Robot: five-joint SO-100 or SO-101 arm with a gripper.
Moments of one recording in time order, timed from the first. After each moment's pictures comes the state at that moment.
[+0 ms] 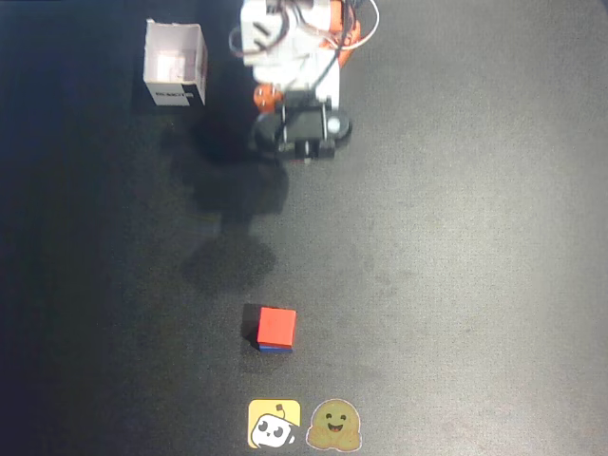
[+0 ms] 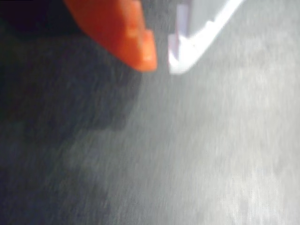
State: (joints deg) arm -0.6 170.6 156.8 73.8 82.1
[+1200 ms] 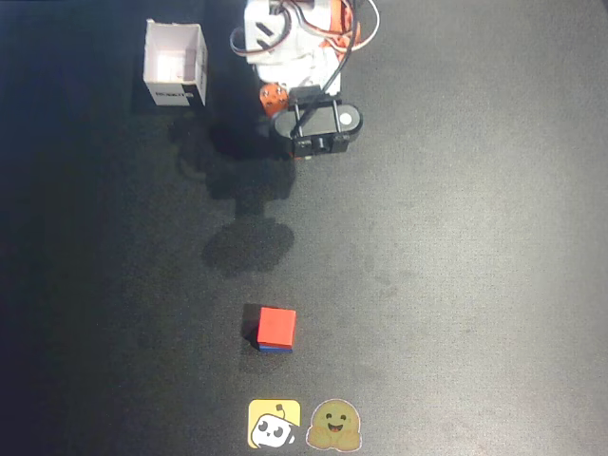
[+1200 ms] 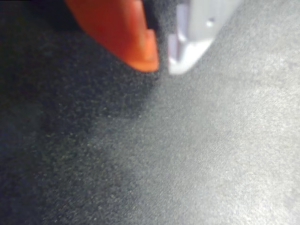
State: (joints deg) arm -0.4 176.6 164.9 71.9 75.5
